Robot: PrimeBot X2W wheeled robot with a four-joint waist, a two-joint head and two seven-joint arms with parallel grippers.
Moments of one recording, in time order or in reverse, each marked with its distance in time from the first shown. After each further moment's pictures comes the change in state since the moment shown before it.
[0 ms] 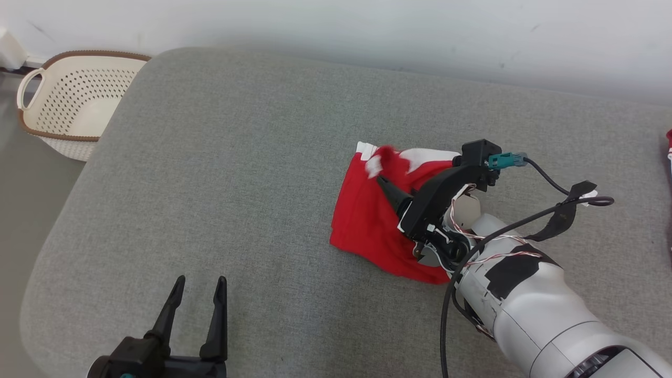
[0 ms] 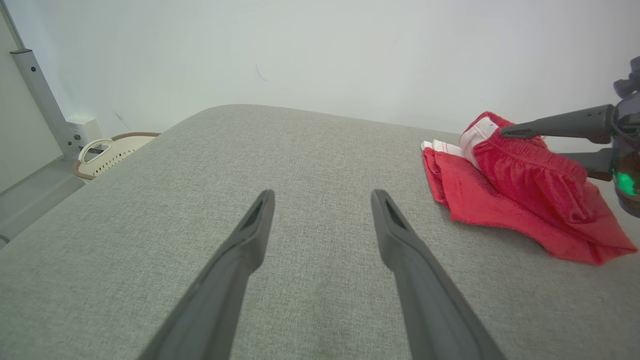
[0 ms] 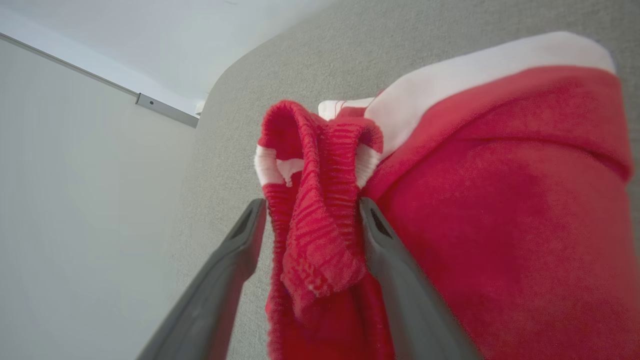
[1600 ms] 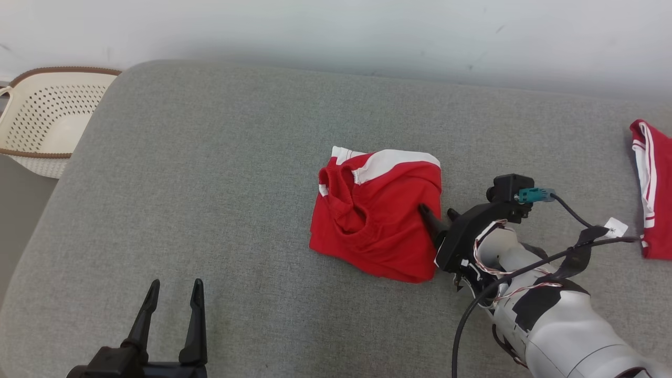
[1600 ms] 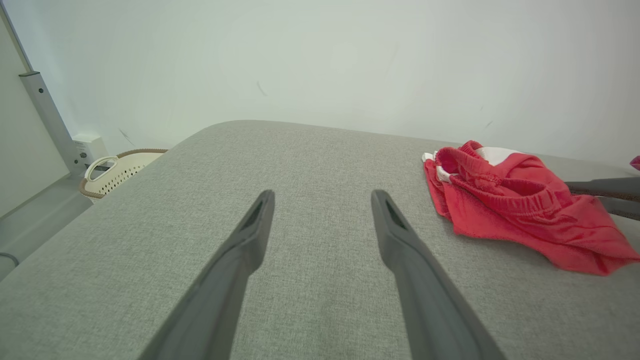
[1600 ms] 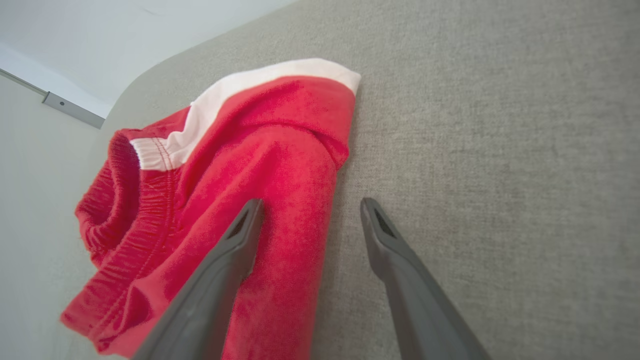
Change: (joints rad) left arm 0.041 0.000 0.073 -0.055 0.035 0.003 0.000; right arm 0.083 -0.109 0.150 0.008 -0.029 0.000 -0.151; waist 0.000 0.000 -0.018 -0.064
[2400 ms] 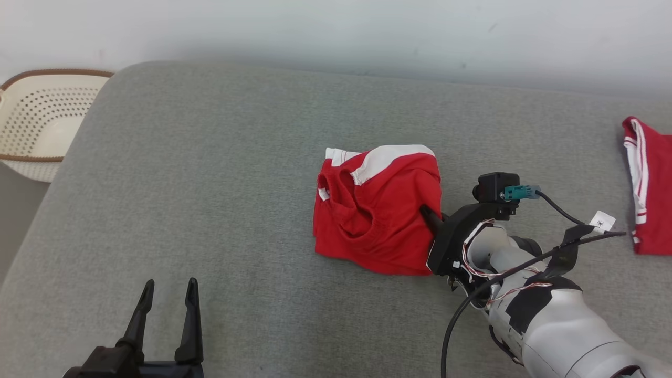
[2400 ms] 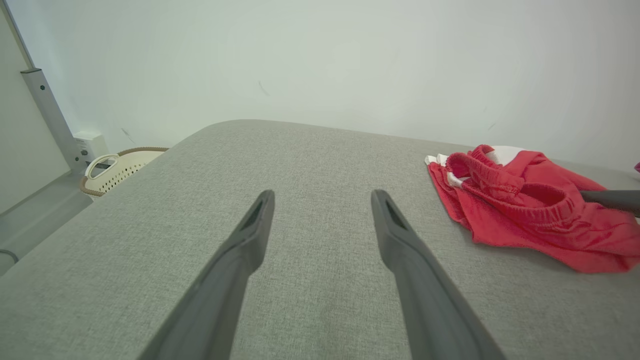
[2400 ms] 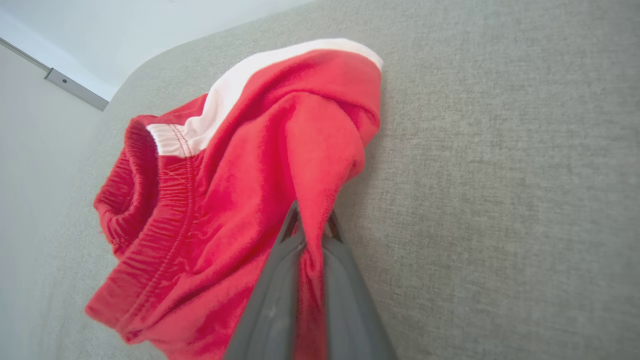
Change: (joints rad) left arm -0.004 0.000 0.004 0.005 -0.014 0.016 0.000; right arm -0.006 0.011 0.069 -0.010 -0.011 0.000 0.001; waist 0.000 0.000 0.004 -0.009
